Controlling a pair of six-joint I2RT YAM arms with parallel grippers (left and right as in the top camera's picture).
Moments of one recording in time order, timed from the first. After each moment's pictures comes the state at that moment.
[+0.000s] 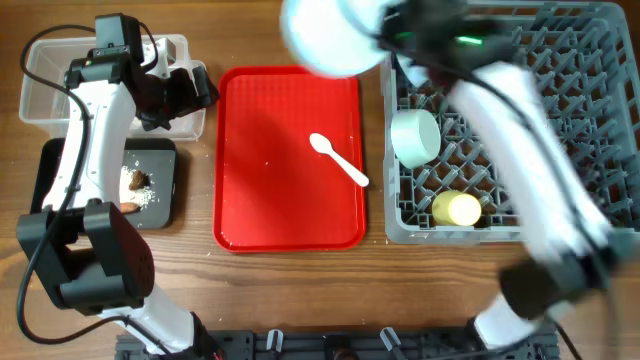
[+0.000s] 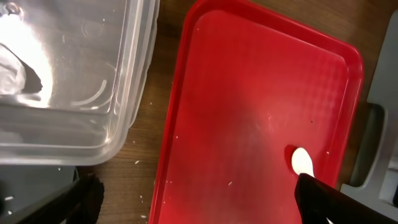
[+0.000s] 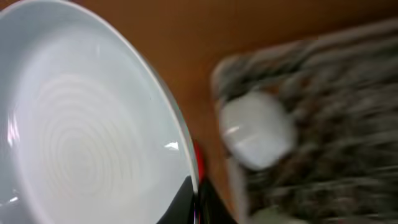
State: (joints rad) left arm 0.12 1.84 1.58 -0.95 0.31 -0.19; right arm 0.35 1.76 1.97 -0.93 0.26 0.50
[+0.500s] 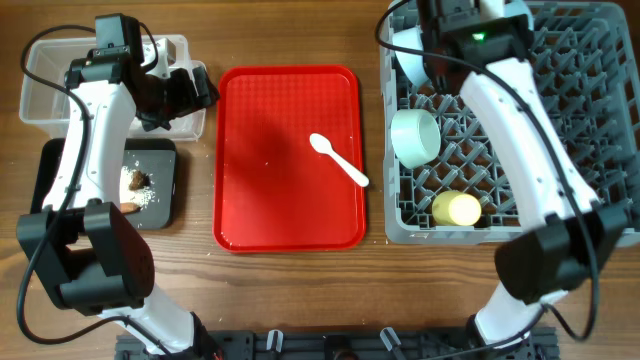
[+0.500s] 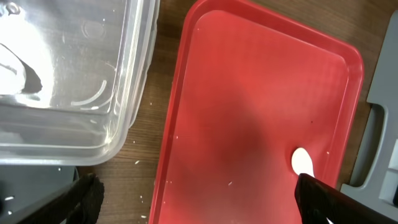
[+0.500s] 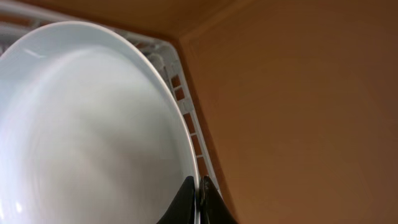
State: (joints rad) left arm 0.12 1.84 1.58 -0.95 0.31 -0.19; right arm 0.29 1.90 1.87 -1.03 1.15 -0.01
